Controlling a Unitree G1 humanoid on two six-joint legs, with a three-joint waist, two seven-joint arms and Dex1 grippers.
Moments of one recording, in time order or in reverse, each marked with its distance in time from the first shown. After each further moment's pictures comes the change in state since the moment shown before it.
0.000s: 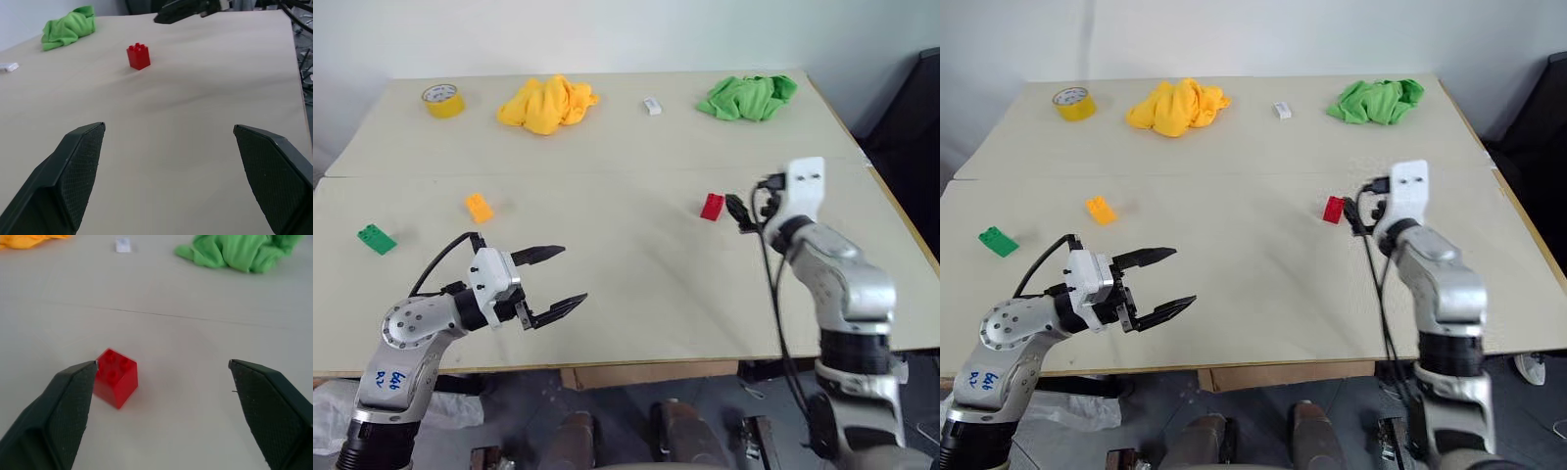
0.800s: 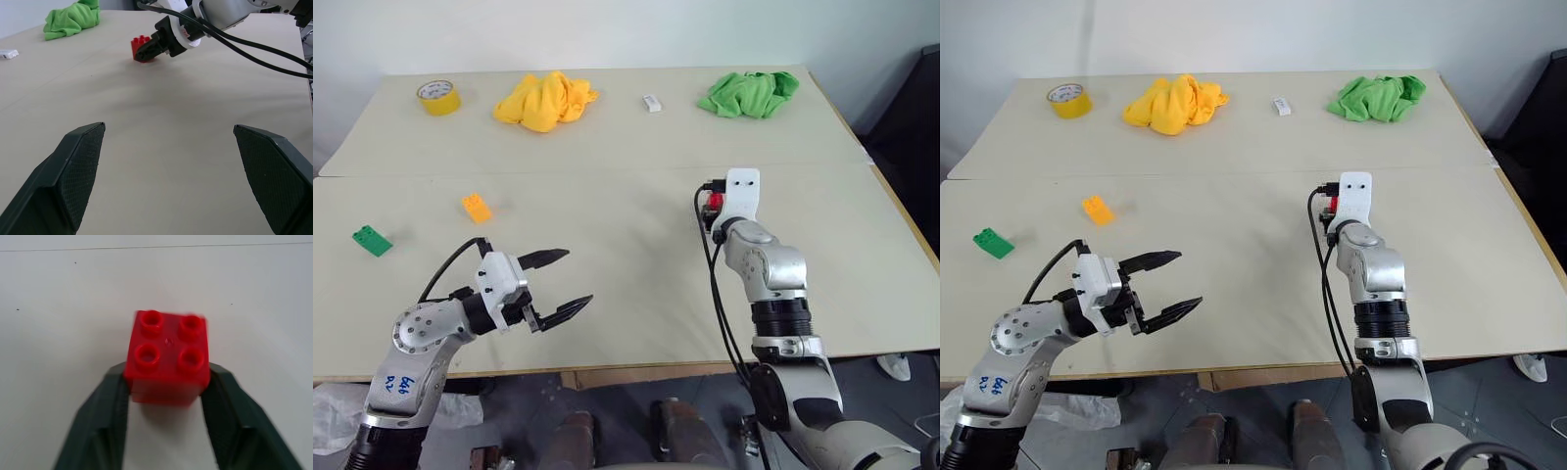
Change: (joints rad) left arm 0.016 -0.032 -0.025 -0.011 0.012 0.002 0.041; right arm -0.138 0.215 0.020 0.337 -0.132 -0.118 -0.228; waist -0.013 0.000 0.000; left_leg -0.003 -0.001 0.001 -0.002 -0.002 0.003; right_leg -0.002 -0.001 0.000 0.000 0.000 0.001
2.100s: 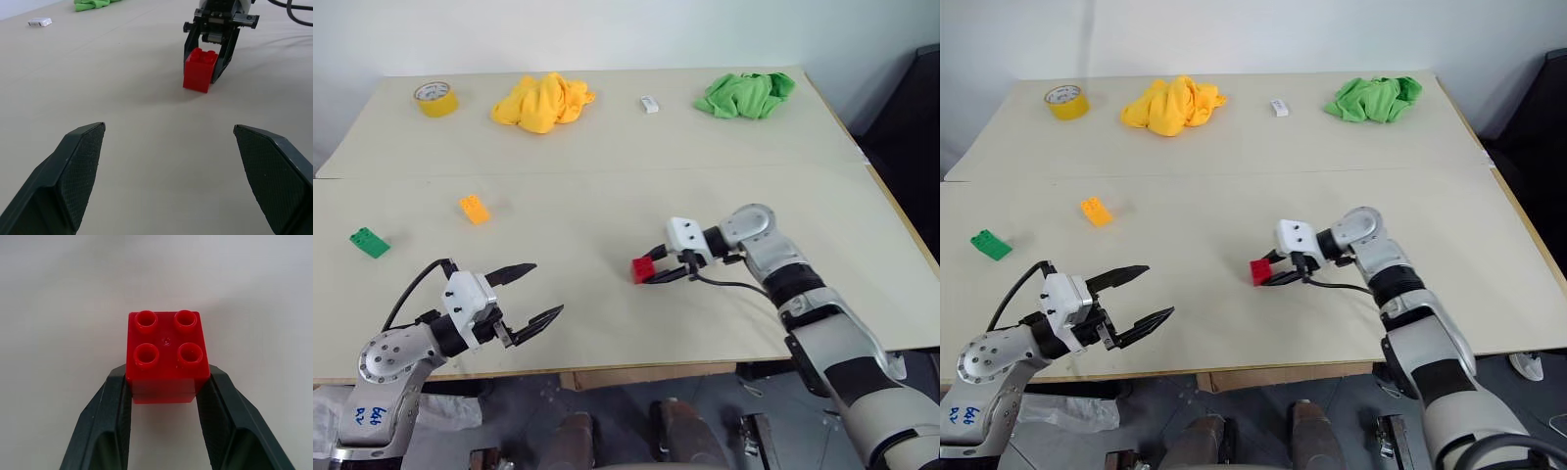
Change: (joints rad) left arm 0.183 0.018 0.136 0.006 -0.001 -0.060 0.013; right arm -0.221 -0.298 0.449 0.672 -0.111 -1.093 1.606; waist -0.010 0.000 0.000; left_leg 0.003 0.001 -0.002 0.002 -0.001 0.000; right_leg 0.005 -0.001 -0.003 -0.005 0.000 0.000
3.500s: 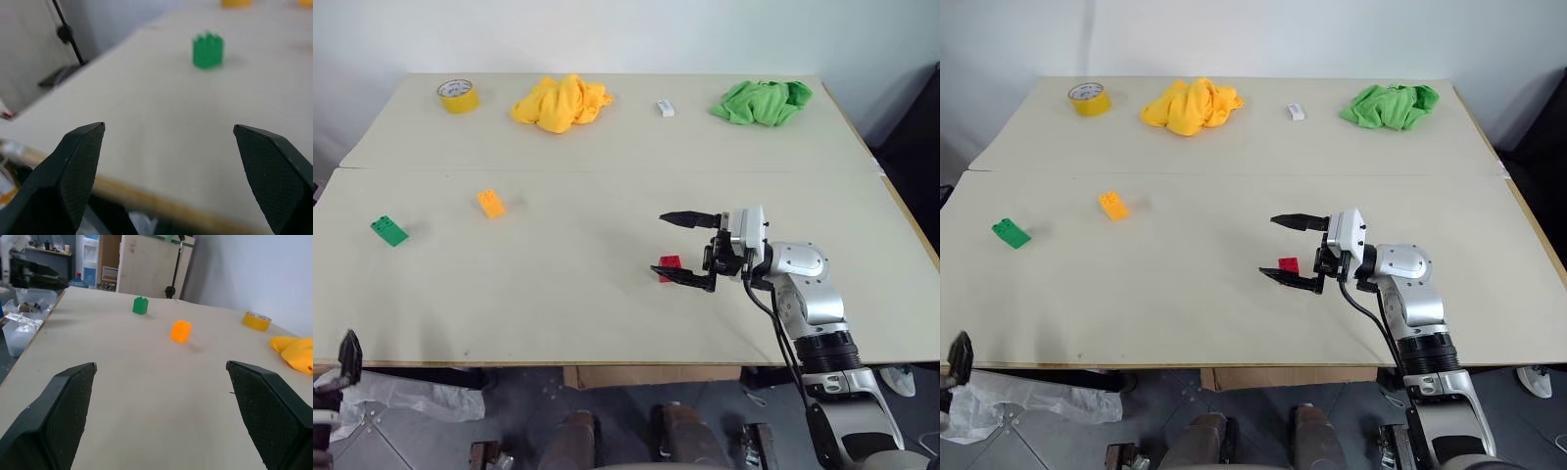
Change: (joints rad) left arm 0.175 -0.302 0.586 0.211 -0.039 -0.067 0.616; right arm 0.455 0.012 -0.280 -0.739 0.363 0.248 -0.237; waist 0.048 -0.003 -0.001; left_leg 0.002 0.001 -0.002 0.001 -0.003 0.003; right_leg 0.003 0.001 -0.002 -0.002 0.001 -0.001
